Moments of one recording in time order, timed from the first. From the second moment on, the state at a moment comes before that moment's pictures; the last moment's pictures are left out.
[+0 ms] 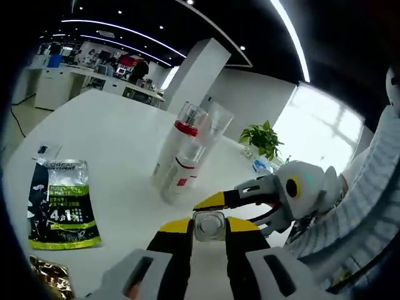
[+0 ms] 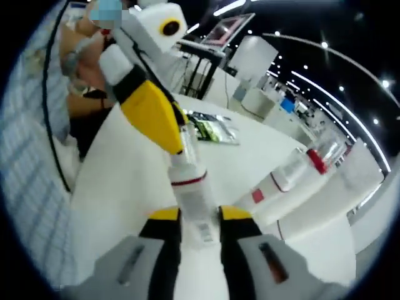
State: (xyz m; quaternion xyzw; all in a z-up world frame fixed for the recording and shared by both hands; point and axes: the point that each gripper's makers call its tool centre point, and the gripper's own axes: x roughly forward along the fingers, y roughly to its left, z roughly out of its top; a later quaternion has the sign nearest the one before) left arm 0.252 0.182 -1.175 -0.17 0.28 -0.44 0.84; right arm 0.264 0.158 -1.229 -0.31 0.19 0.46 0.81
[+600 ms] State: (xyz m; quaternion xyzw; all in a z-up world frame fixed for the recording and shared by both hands) left arm 0.252 0.167 -1.172 -0.12 0.22 -0.47 0.85; right arm 0.264 0.177 -1.222 -0.18 0.23 0.49 0.82
